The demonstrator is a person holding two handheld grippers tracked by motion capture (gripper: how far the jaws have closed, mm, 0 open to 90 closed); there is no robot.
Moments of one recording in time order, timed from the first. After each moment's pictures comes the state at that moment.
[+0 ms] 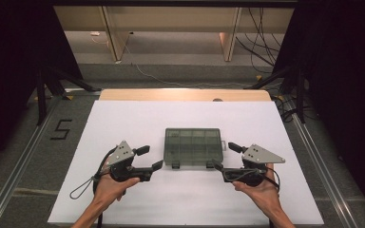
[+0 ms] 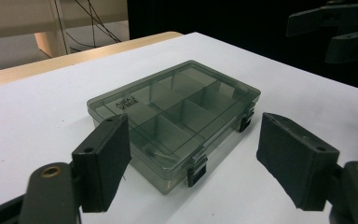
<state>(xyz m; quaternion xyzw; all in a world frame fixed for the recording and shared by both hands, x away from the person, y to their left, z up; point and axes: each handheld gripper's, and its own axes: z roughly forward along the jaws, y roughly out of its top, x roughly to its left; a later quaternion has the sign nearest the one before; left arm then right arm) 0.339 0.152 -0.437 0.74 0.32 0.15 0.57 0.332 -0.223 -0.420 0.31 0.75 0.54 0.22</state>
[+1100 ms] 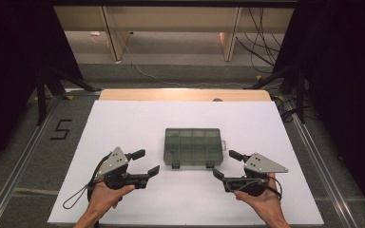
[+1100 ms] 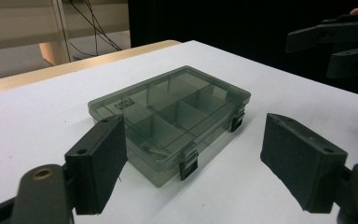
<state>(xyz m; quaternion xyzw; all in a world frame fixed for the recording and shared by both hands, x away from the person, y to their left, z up) 0.319 0.160 -0.435 0.74 0.32 0.16 0.58 0.311 -0.225 -0.427 0.31 0.75 0.55 0.20</state>
